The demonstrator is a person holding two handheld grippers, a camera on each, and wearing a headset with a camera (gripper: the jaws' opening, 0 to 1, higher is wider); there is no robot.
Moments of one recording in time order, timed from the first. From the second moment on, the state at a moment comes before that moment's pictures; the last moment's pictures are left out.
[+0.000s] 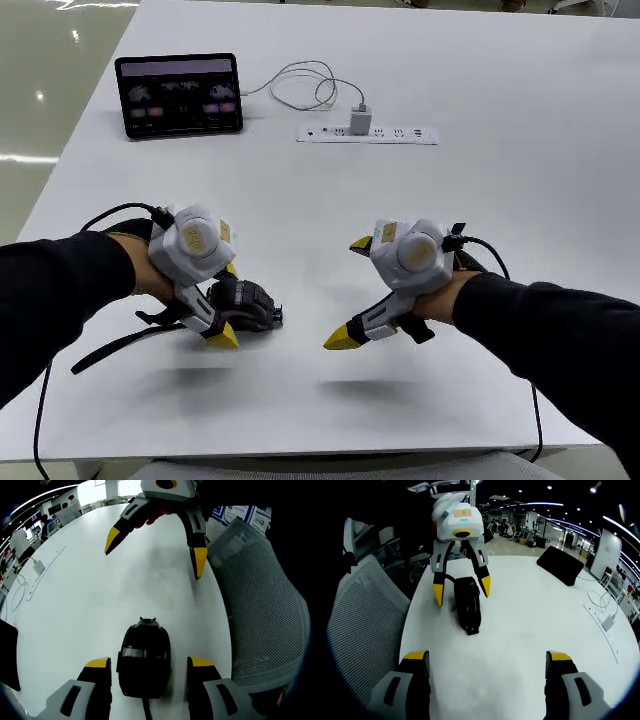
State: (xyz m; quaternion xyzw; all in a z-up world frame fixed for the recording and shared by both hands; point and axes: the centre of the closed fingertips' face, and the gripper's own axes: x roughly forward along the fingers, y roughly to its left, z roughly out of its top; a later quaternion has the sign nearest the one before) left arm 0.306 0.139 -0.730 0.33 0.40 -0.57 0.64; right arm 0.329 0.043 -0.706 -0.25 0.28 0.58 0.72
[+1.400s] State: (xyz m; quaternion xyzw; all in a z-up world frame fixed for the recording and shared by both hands) left arm 0.320 0.143 -0.739 0.35 0.37 -0.56 0.65; right arm 0.312 0.112 -0.758 -0.29 0.29 0.65 0.64
